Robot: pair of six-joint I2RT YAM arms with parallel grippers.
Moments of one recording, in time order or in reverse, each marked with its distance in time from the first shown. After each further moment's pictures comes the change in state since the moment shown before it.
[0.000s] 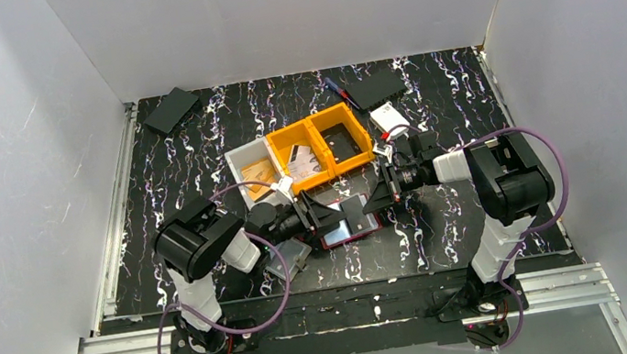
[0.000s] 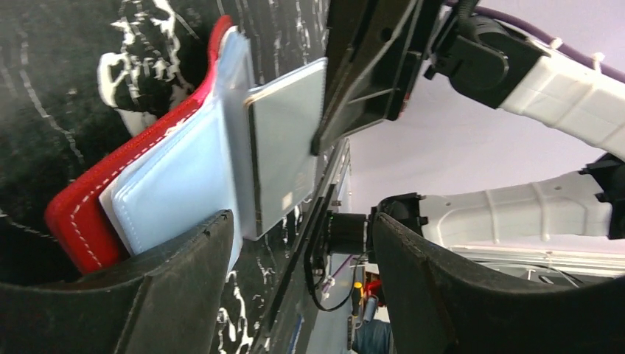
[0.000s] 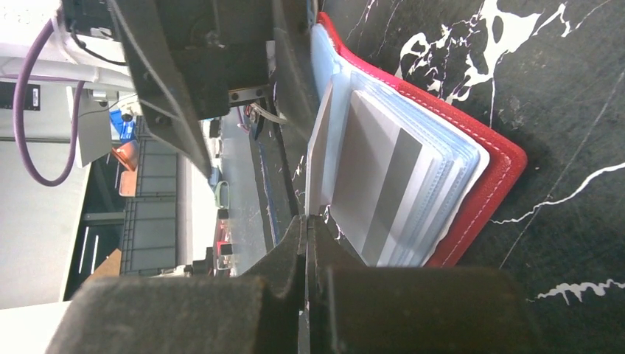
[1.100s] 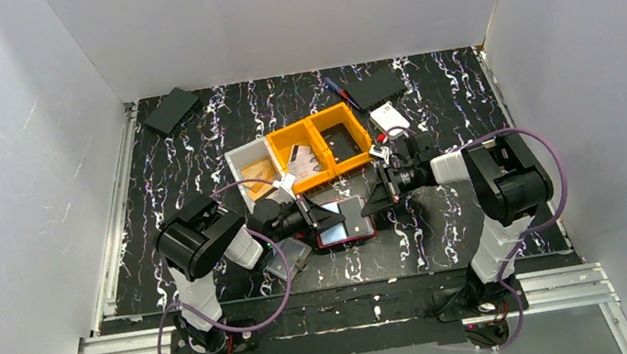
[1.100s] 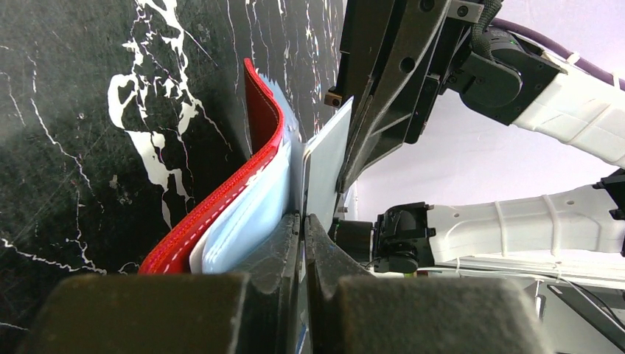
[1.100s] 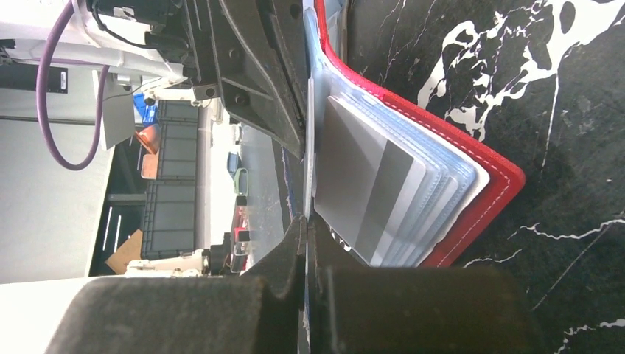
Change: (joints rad) left arm -0.008 0.027 0.045 -0.054 -0.009 0.008; right arm 0.034 0.000 0.000 0.008 -0.060 0.029
